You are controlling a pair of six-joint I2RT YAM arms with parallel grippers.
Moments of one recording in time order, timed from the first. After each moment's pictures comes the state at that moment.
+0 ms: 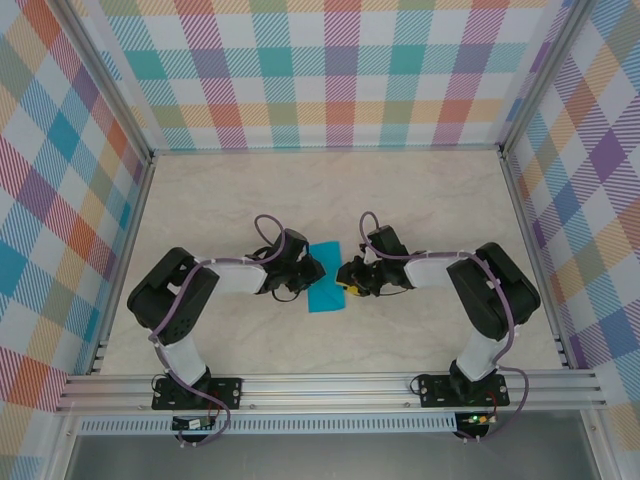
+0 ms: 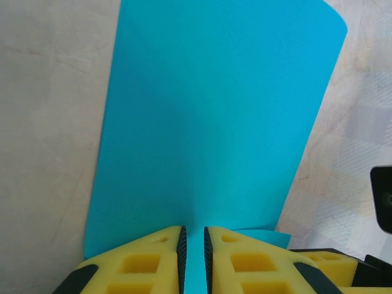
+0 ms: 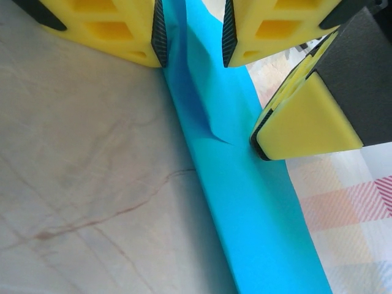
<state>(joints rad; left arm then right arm) -0.65 1.75 0.81 0.06 0.23 -1.12 0.56 1.74 0.75 0.04 -0.60 0.98</state>
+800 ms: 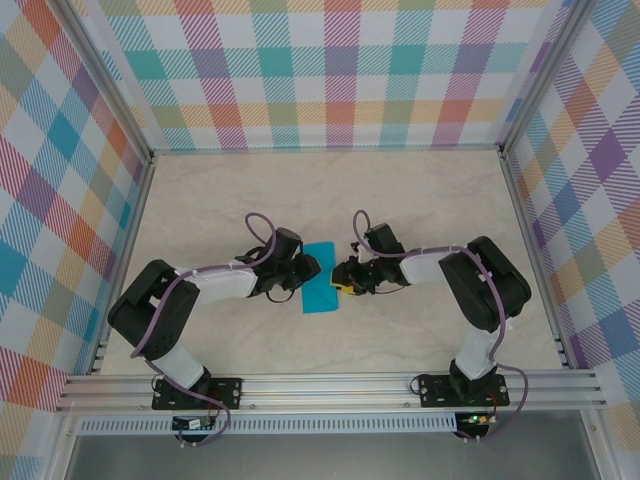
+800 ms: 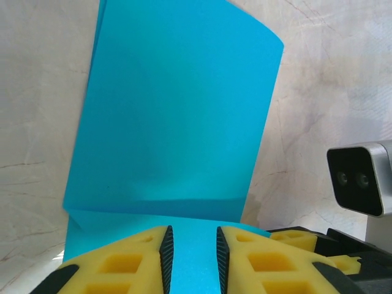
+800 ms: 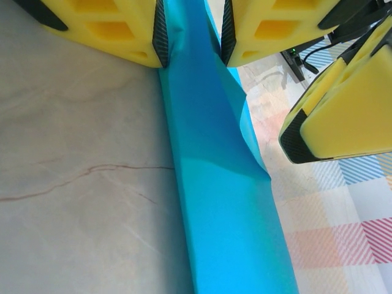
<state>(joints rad) -0.65 1.63 0.77 0.00 0.17 -1.11 0.56 1.80 0.79 0.07 -0.71 0.89</state>
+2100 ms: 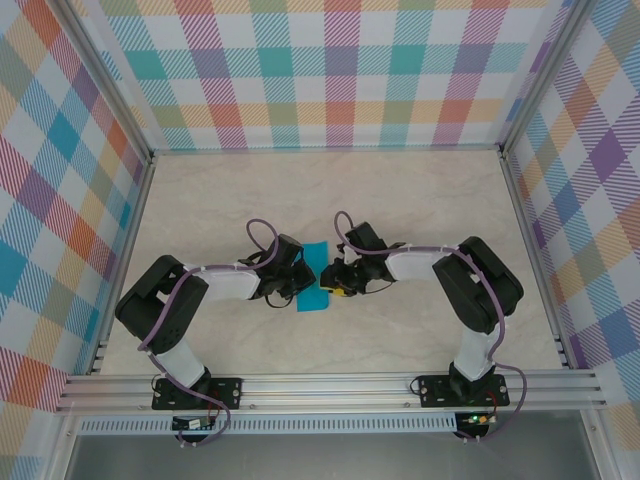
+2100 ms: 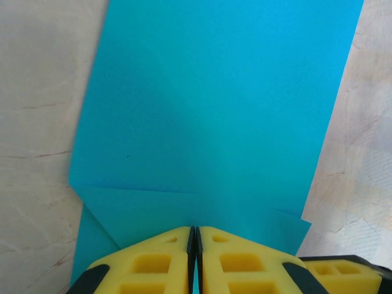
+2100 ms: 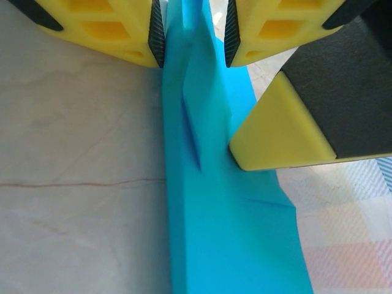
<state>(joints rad) -0.65 1.68 0.74 0.00 0.17 -1.12 0.66 1.82 0.92 -0.13 -0.59 0.87</state>
